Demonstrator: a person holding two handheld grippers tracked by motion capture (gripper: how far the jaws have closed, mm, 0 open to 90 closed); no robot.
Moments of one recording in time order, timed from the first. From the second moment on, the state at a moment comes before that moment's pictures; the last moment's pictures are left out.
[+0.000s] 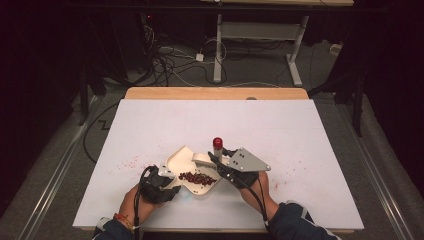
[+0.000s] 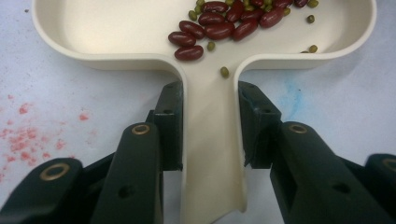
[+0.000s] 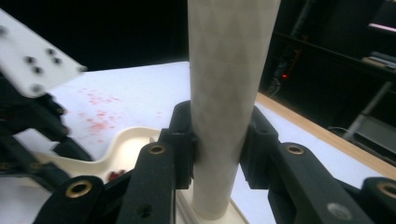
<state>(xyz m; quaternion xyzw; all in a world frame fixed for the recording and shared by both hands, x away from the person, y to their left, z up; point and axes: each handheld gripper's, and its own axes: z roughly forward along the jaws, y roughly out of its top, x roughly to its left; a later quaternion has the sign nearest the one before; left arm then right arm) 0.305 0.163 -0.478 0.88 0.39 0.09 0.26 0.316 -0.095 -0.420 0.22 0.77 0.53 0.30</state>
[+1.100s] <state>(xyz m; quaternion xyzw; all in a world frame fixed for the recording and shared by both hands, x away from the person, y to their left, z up) 0.307 0.162 -0.478 0.88 0.39 0.09 0.27 0.310 -0.084 -0.407 0.20 0.77 0.54 0.28</state>
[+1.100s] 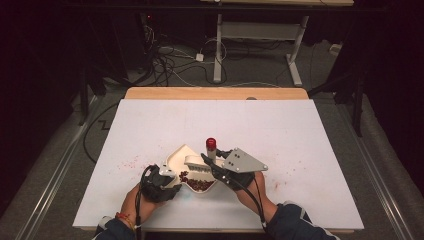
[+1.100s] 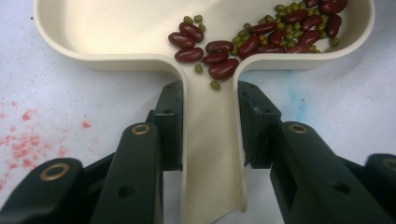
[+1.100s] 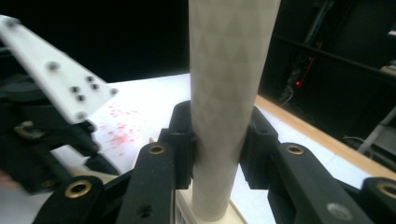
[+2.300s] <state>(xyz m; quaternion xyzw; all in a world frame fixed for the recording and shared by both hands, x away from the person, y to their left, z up) 0.311 0.165 -0.477 0.88 0.39 0.10 0.27 0.315 -0.080 -0.408 0.16 0.79 0.53 0.25</state>
